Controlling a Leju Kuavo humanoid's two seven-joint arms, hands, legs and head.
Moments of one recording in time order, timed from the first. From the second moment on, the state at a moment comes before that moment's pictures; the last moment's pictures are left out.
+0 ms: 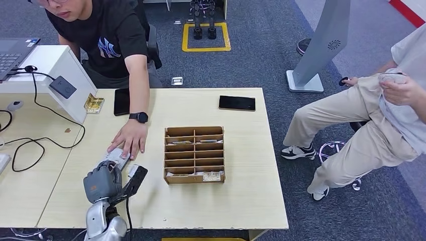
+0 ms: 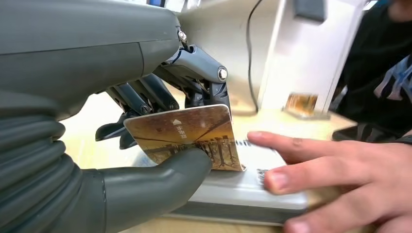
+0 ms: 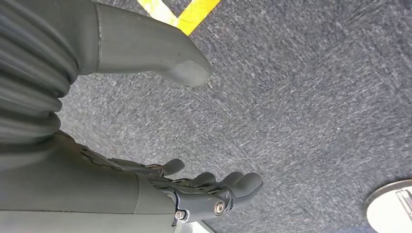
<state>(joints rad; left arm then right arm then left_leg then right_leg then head) -0.13 -0.13 0.01 -1.00 -1.20 0.64 0.07 -0.05 0.27 -1.27 -0.54 0.70 -0.59 -0.24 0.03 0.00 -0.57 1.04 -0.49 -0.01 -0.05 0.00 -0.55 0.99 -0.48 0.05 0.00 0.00</state>
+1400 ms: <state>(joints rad) -0.29 -0.06 -0.22 -1.37 -0.99 0.67 0.06 -0.05 0.29 -1.29 -0.55 0.72 -0.60 -0.26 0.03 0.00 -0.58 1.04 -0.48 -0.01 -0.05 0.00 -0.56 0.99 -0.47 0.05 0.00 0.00</state>
